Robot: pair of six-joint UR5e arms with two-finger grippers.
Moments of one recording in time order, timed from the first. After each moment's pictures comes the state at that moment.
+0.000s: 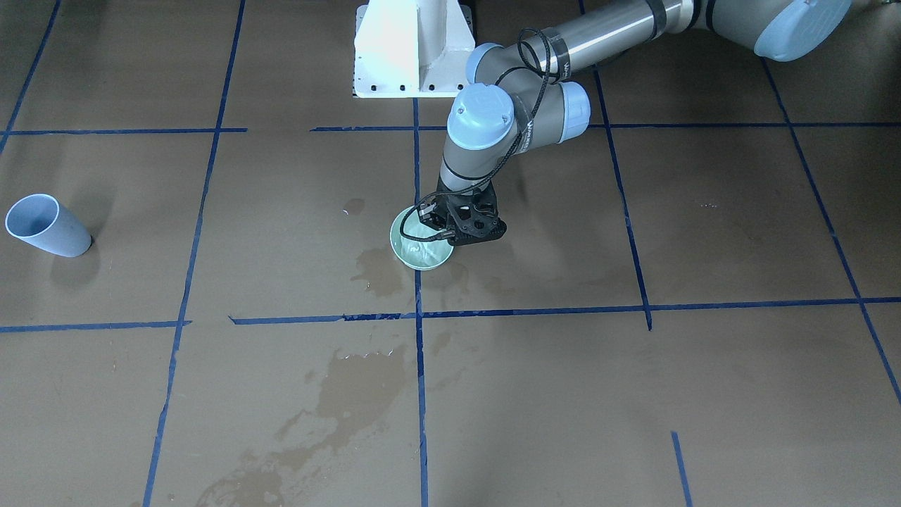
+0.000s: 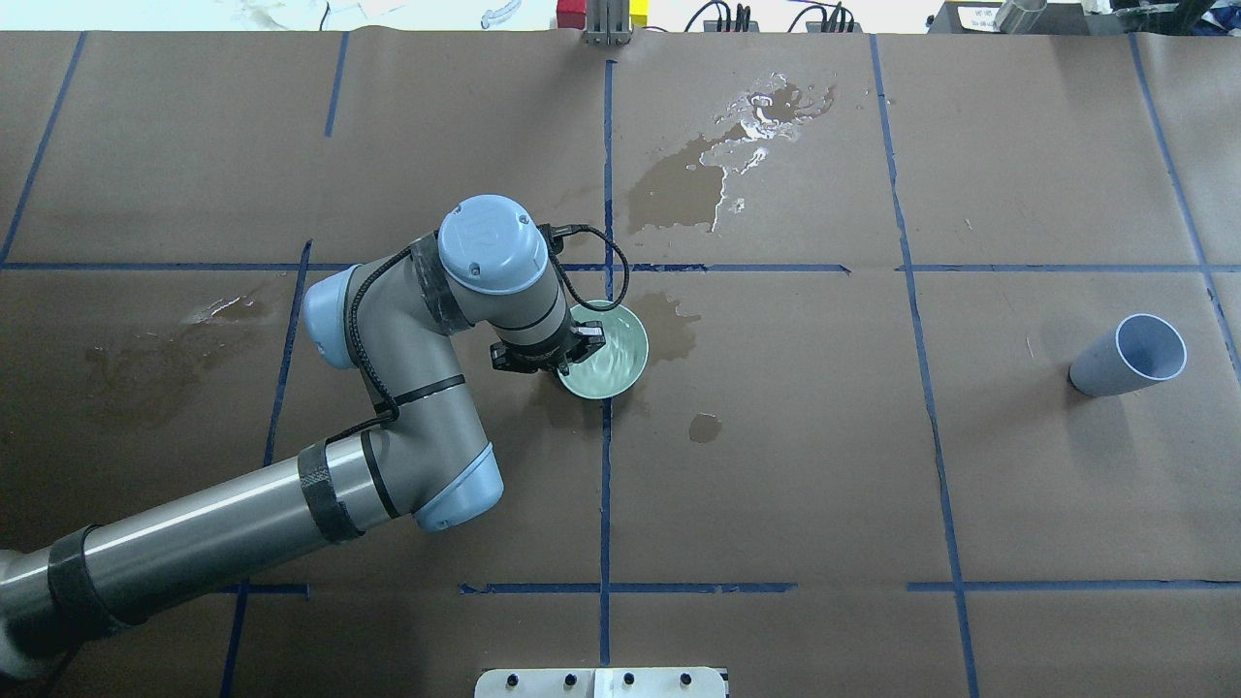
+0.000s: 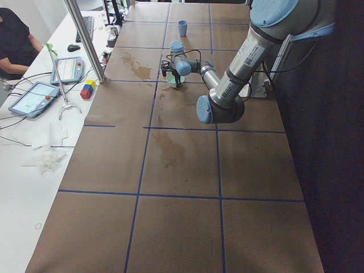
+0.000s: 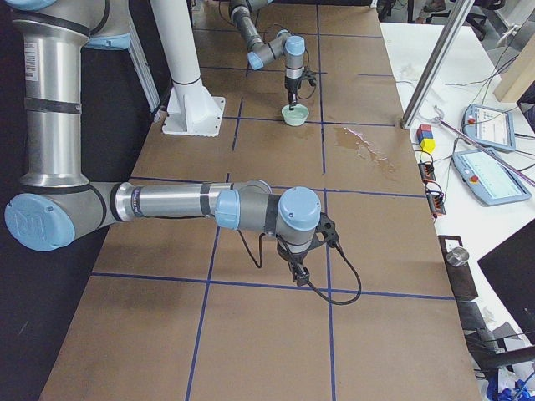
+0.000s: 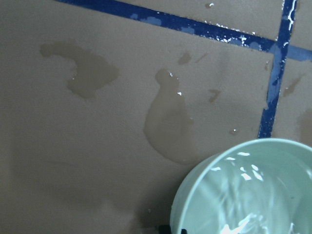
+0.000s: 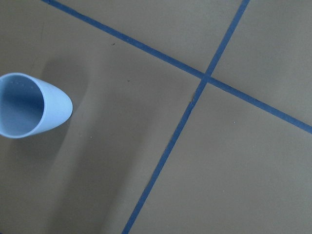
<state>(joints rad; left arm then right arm) -0.53 -2.35 -1.42 -1.79 -1.95 -1.42 1.63 -1.64 1.75 -1.78 2.36 -0.58</state>
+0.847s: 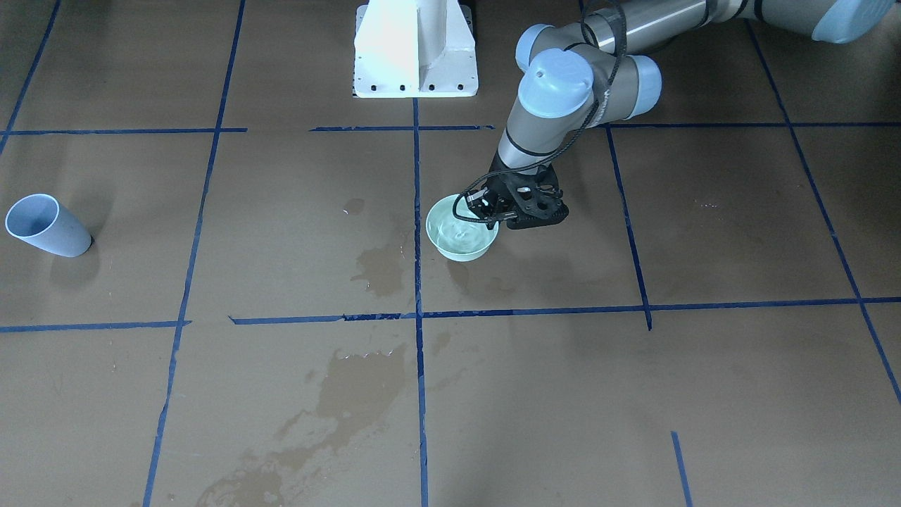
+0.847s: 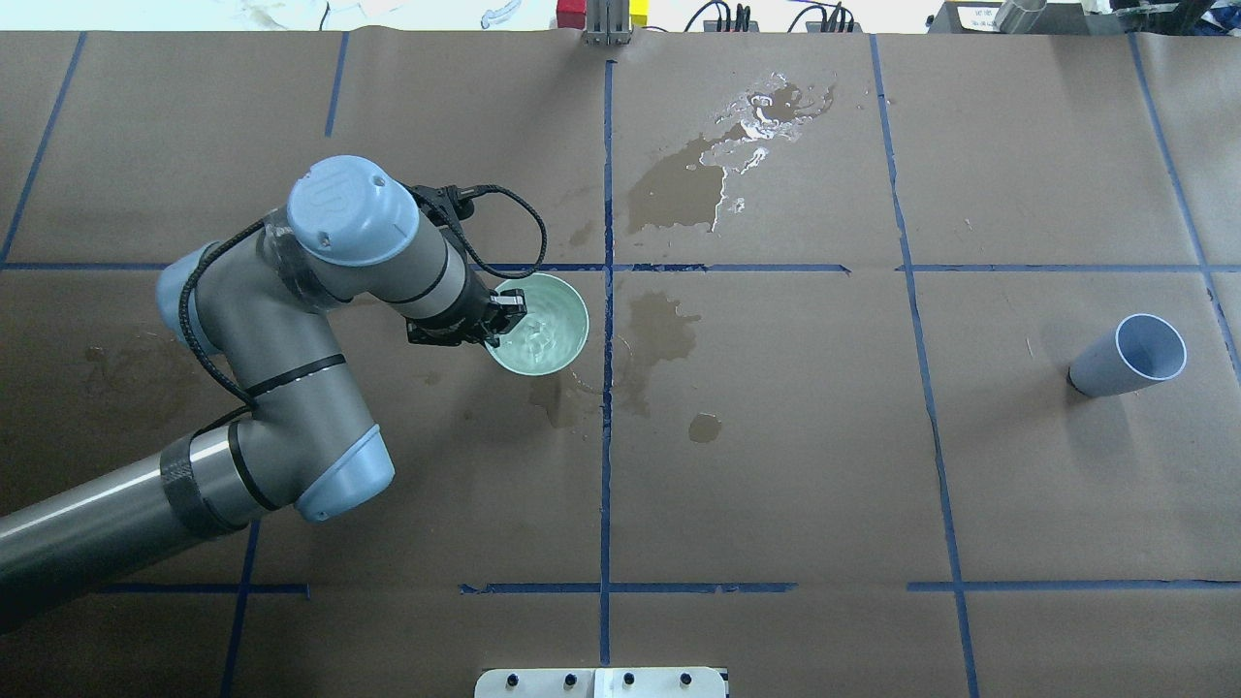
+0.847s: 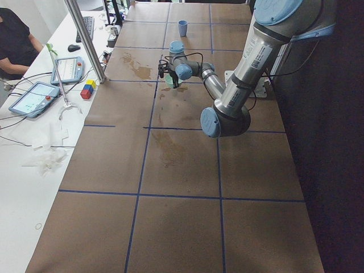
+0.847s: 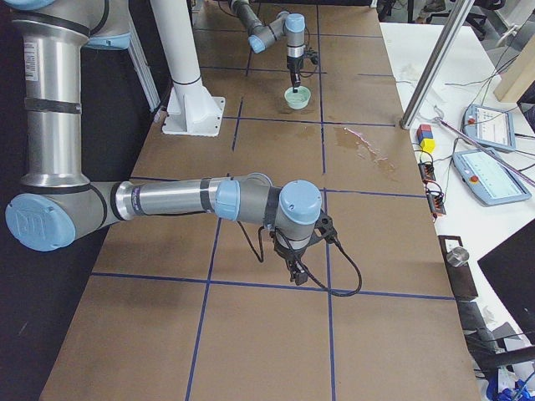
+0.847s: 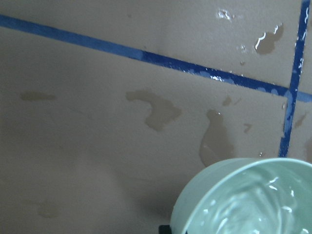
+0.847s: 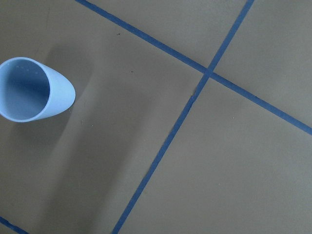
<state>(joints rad) -0.63 -2.16 -1.65 -1.79 -2.00 -1.37 1.63 -1.64 1.79 -1.81 2.35 -0.63</state>
